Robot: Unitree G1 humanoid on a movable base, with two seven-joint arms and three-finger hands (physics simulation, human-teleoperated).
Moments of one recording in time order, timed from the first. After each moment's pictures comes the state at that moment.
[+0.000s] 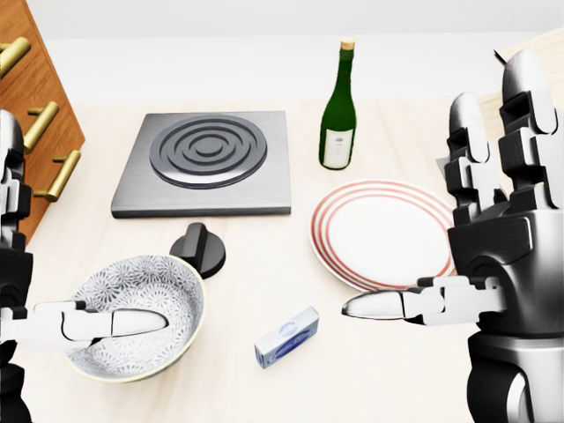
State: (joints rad) left arm -0.01 0.04 0.12 -0.68 0.02 0.09 -0.07; right arm -0.07 -0.04 -0.08 -0.62 0.25 0.09 0.04
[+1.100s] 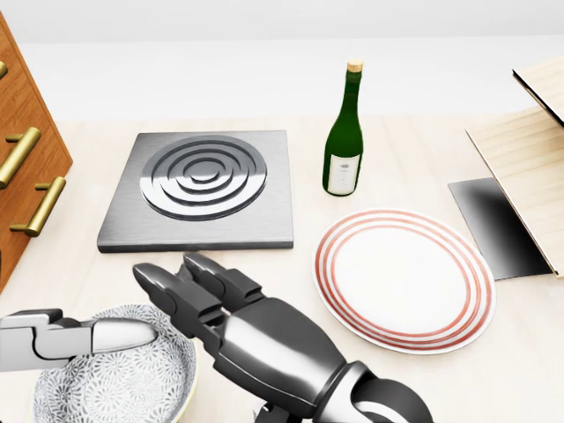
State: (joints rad) left arm 0.00 0.04 0.13 -0.82 0.02 0.09 -0.06; right arm -0.03 -0.01 0.38 -0.47 -0.77 -0.05 0.65
